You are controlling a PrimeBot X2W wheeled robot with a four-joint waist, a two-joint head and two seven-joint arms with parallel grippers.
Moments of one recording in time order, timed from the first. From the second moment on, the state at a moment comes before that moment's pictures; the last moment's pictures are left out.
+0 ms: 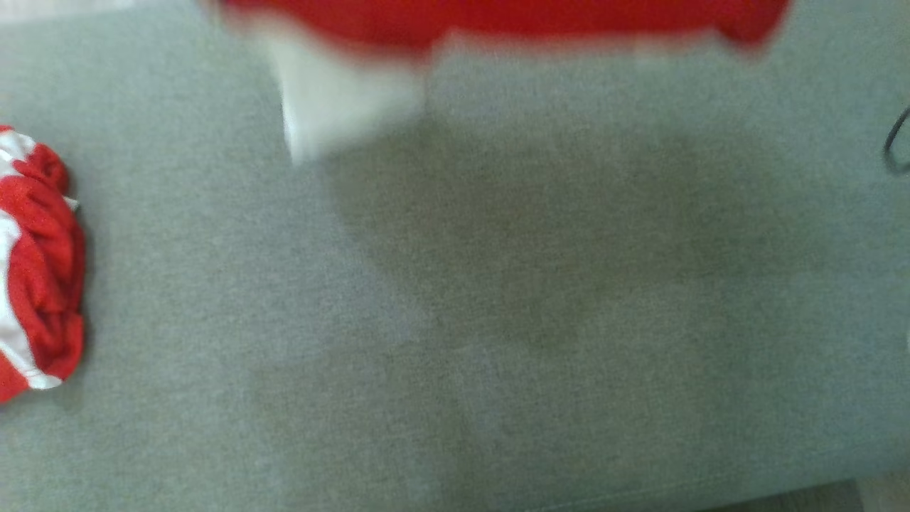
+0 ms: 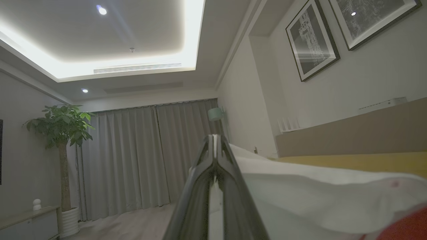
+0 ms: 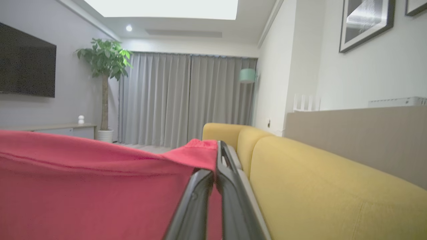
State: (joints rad) left arm -1.41 0.38 -0.26 0.63 -0.32 -0.12 -0.18; right arm -1.27 -0.23 0.13 0.58 0.23 0.13 -0.02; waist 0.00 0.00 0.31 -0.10
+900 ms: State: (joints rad) left arm -0.73 0.42 -0.50 0.58 -0.33 -0.13 -0.26; right arm -0.94 -0.30 0.56 1.04 0.56 0.13 -0.05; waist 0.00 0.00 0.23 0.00
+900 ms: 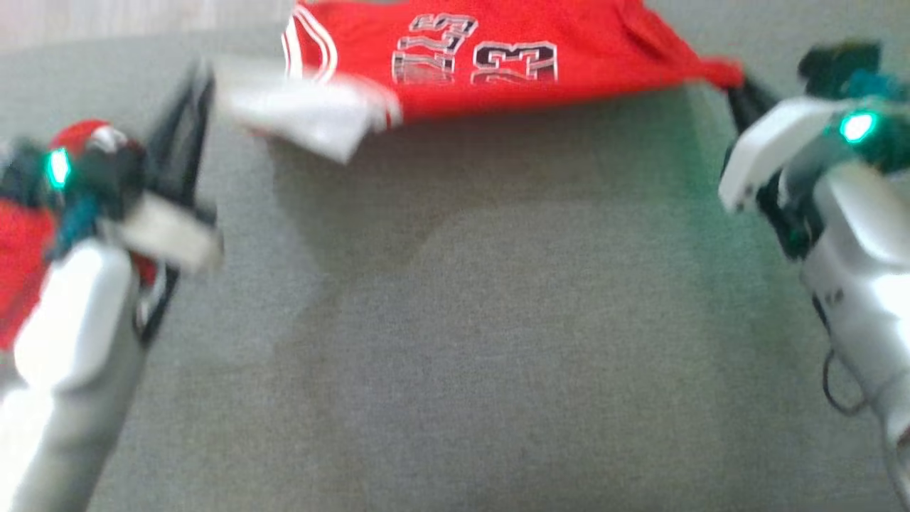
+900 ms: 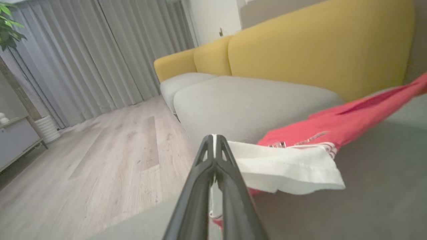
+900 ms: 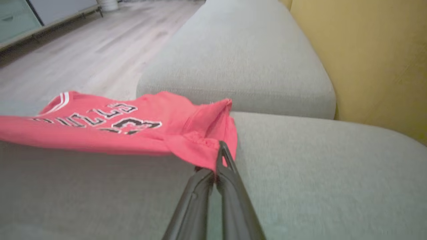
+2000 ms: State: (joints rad) left arm -0.08 0.74 -0.77 -0.05 -0.68 -0.13 0.13; right arm -0.48 -0.75 1.00 0.56 1.07 0.13 0.41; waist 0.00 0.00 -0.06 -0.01
